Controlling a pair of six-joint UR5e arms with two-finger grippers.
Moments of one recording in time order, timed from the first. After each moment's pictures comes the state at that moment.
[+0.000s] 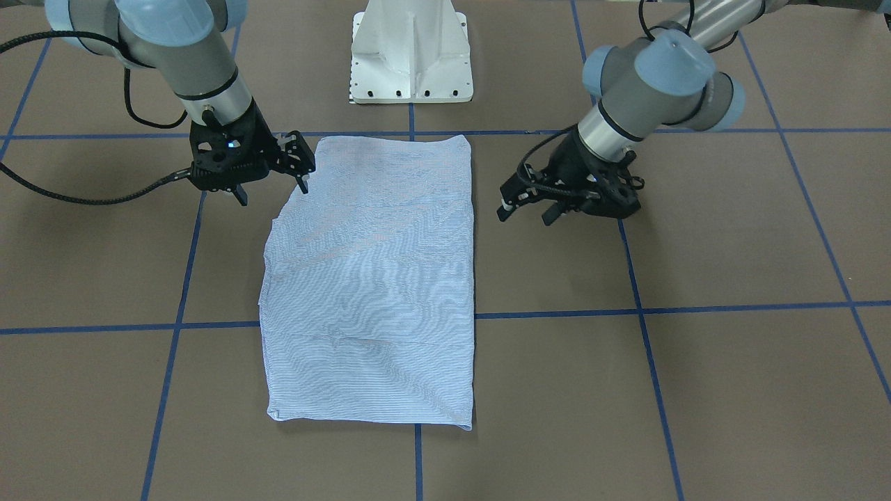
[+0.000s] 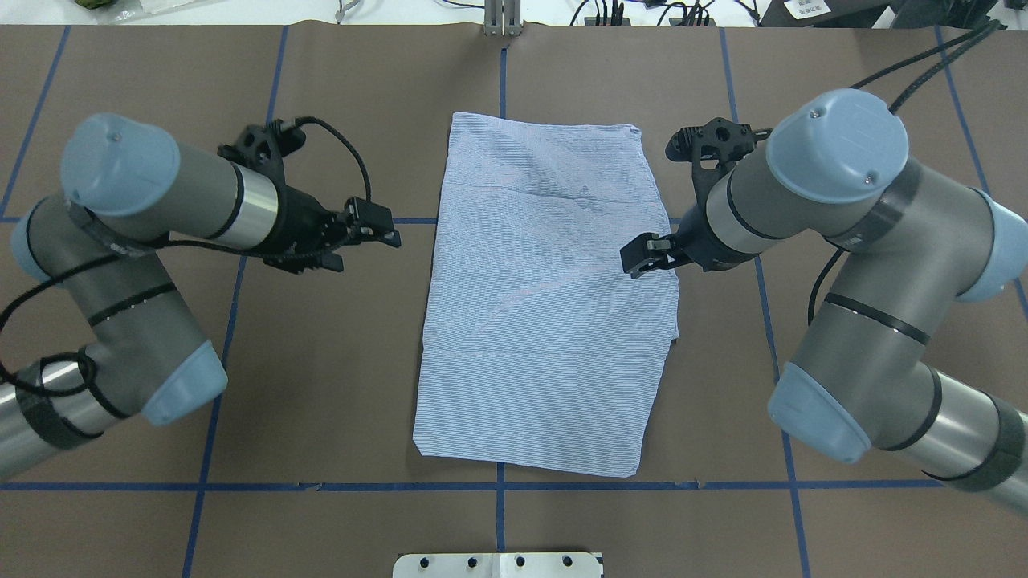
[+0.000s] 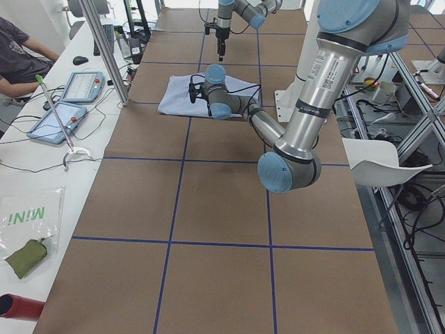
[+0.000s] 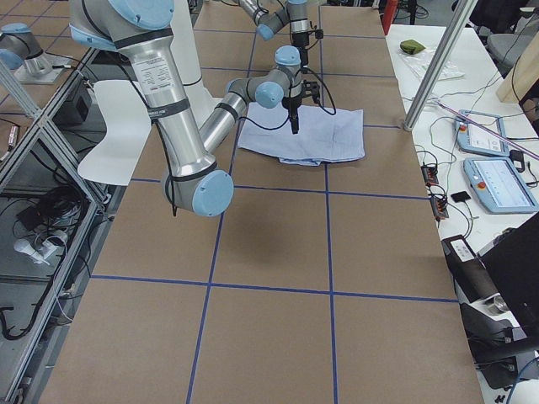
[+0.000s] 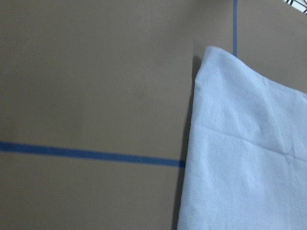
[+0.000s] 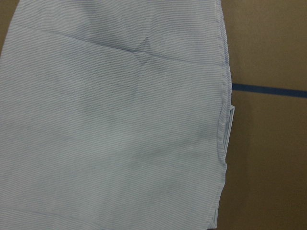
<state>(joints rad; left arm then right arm) -0.67 -1.98 -1.78 -2.18 -2.05 -1.53 0.67 -1.17 2.01 -1.57 1.97 1.02</state>
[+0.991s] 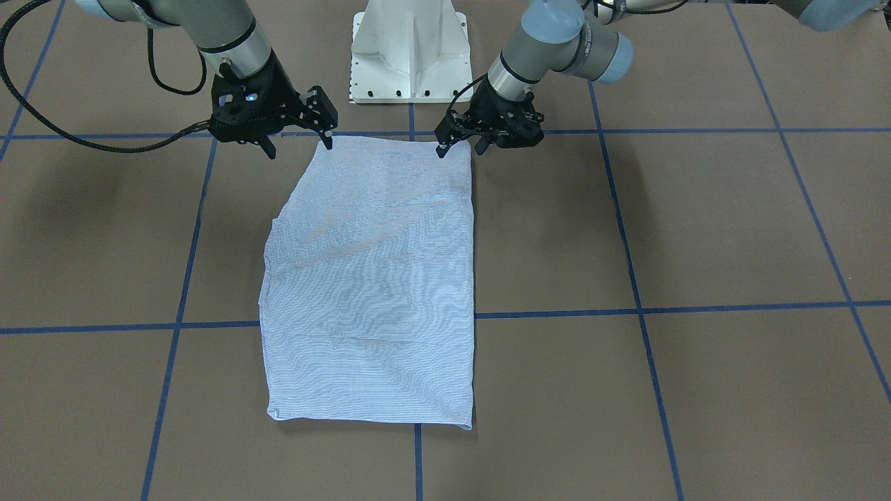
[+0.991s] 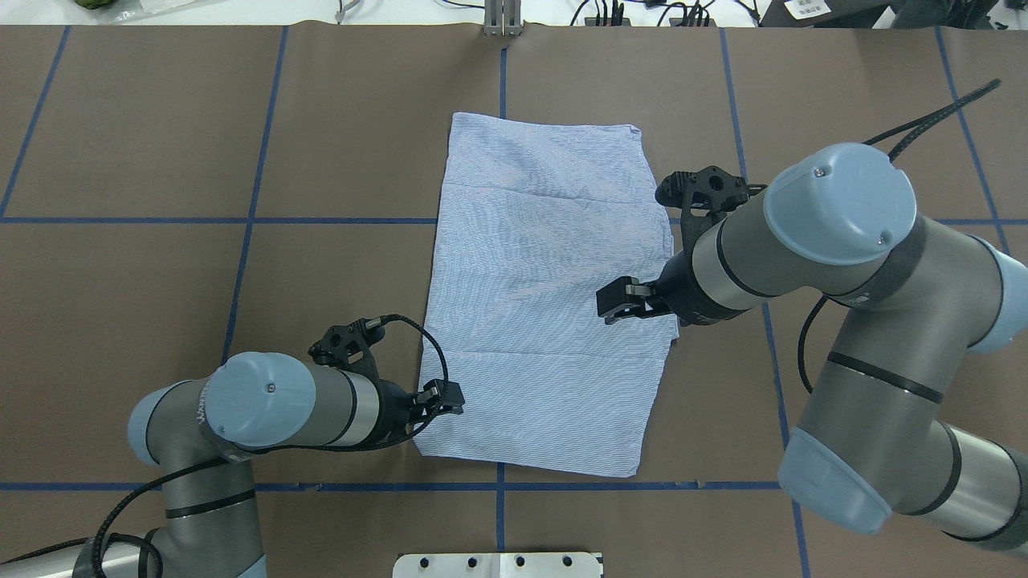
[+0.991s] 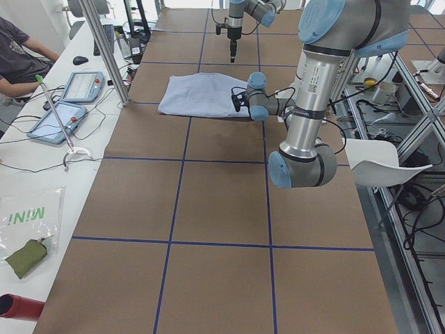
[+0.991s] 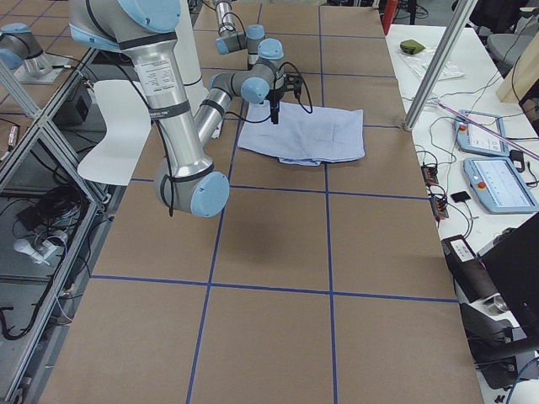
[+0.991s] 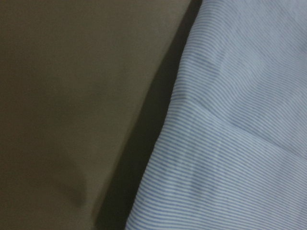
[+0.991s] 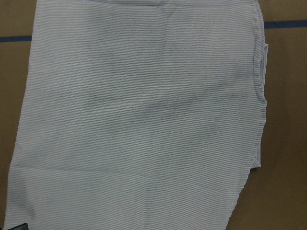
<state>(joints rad) -0.30 -1.95 -1.79 -2.14 -1.77 -1.80 0.59 -1.19 2.09 -1.56 1.98 1.19</state>
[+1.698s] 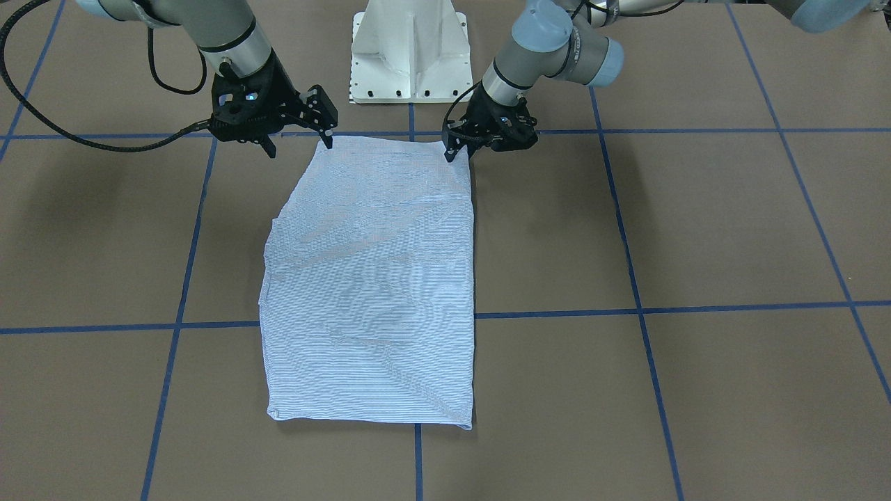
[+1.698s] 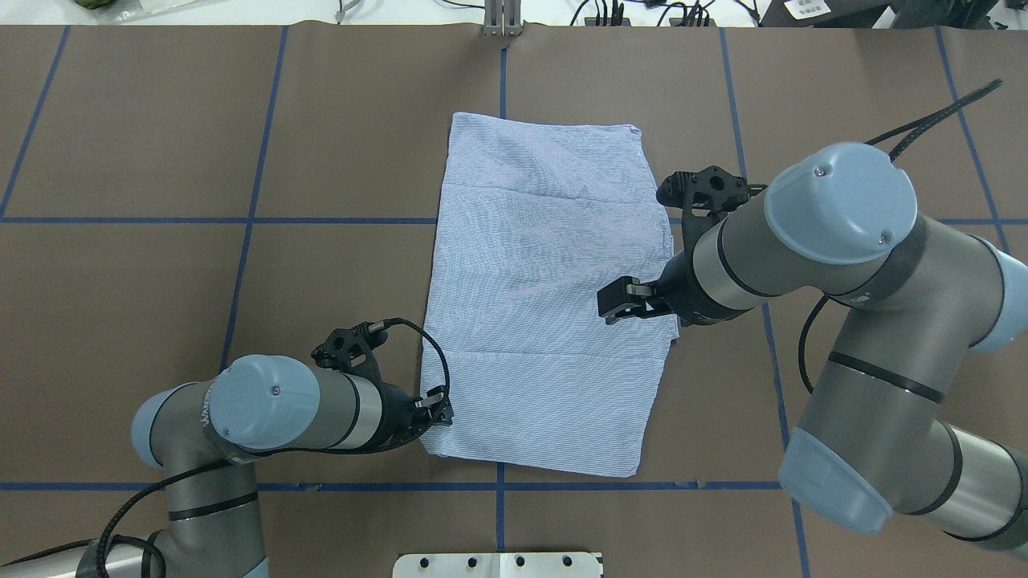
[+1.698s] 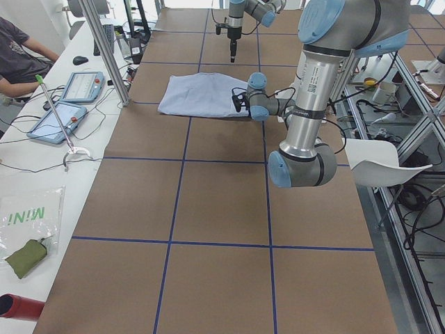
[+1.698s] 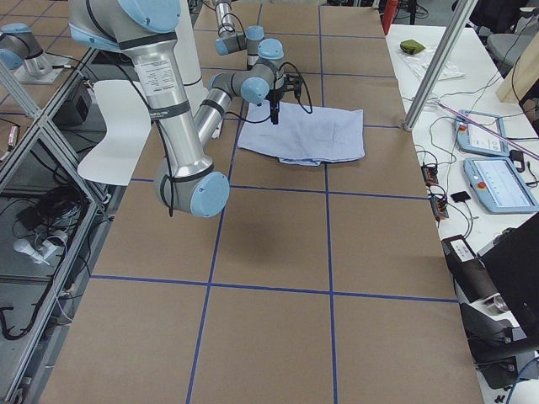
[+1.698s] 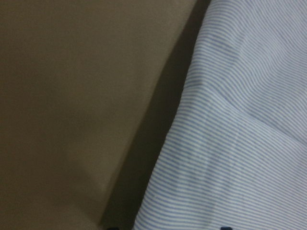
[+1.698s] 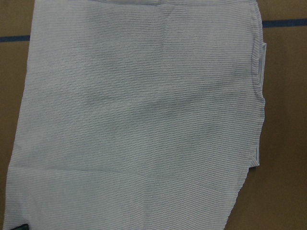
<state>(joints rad) -0.30 -1.95 -1.79 -2.14 -1.77 -1.80 0.59 -1.19 2.09 -1.57 1.98 1.20</state>
